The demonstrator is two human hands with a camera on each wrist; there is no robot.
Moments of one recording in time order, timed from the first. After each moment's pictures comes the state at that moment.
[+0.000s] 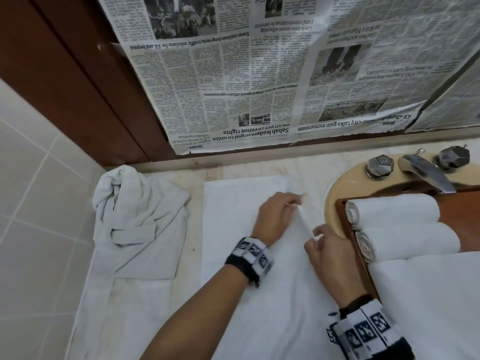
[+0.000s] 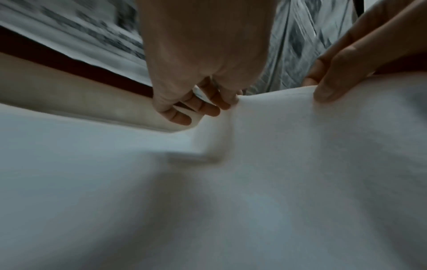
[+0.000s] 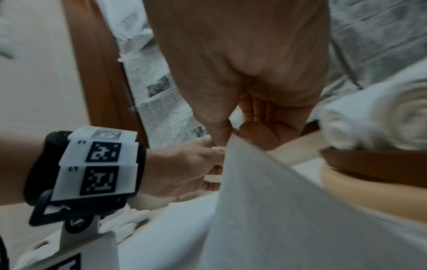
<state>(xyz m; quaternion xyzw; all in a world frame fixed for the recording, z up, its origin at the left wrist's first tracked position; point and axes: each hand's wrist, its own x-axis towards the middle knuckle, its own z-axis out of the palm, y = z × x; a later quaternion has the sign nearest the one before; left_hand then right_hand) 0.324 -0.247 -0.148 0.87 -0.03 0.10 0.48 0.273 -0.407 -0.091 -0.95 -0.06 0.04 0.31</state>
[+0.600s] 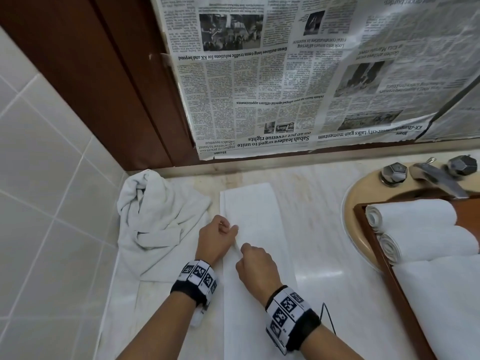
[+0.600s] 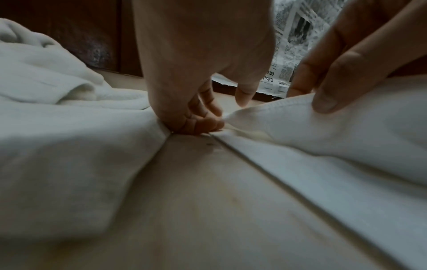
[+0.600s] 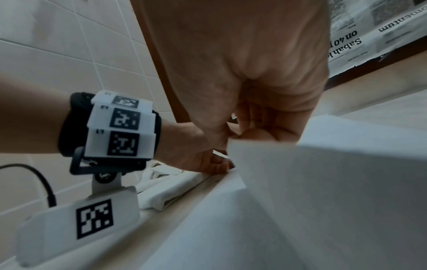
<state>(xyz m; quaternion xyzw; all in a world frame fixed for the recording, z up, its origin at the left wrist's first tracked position) 0.228 -0.080 -0.171 0.84 0.26 0.04 0.48 0.214 -0.223 -0.126 -0.93 -0.19 0.23 0.19</state>
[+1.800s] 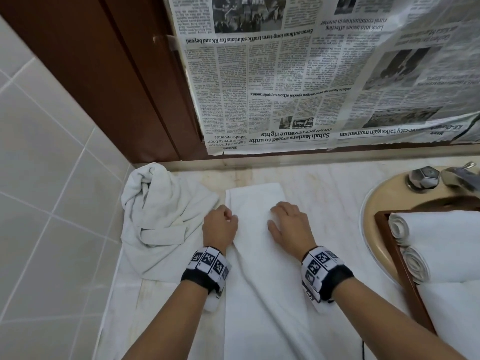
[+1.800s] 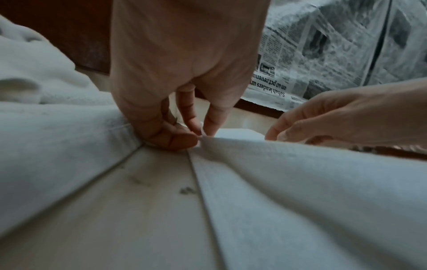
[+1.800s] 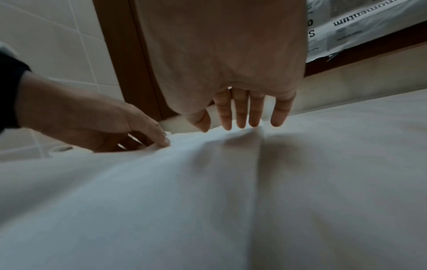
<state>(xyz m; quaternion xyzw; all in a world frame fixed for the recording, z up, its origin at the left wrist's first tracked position) 0.267 -0.072 -0.172 0.86 0.34 0.05 0.37 0.331 -0.262 -0.167 -0.94 -0.27 0.11 0.19</state>
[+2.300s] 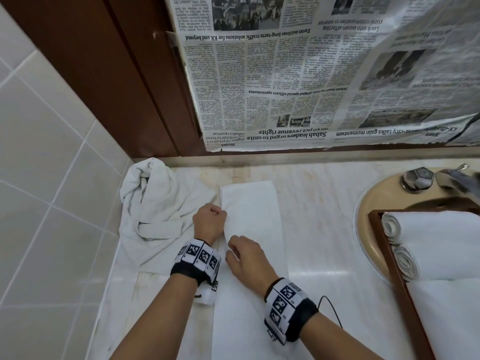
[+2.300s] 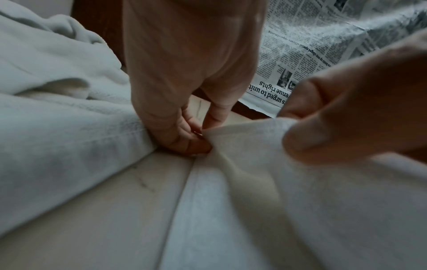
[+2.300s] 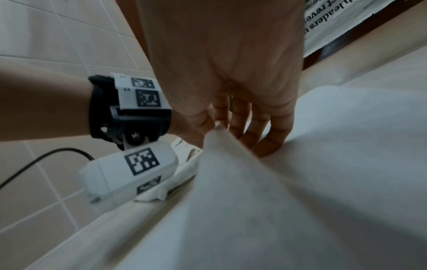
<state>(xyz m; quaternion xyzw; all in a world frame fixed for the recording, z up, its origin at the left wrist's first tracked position) 0.262 -0.061 -0.162 0.80 0.40 0.04 0.44 0.234 -0.216 -0.160 -0.85 -0.32 0.23 0.35</state>
